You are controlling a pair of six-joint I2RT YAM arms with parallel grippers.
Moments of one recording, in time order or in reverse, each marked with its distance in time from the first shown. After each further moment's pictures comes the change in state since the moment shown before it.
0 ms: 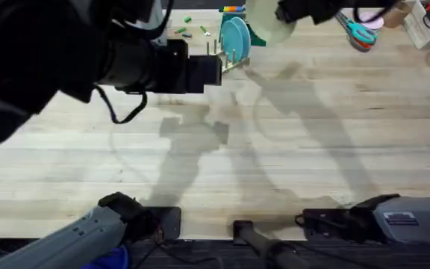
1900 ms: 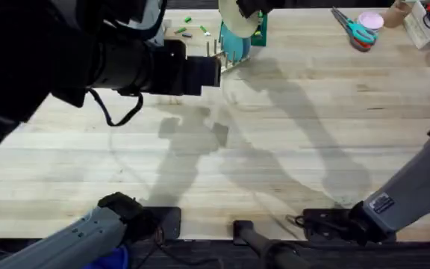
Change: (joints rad) left arm 0.000 -0.024 0.000 -0.003 0.000 0.033; right arm 0.105 0.385 0.340 -0.046 0.127 0.032
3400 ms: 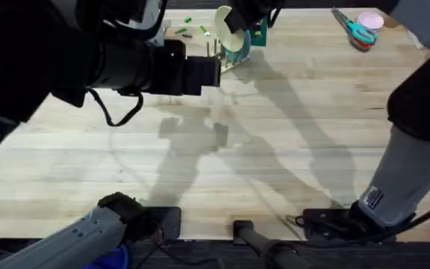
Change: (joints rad) left arm 0.000 0.000 0.000 0.000 0.000 0.000; right arm 0.017 0.163 0.002 0.099 0.036 0.132
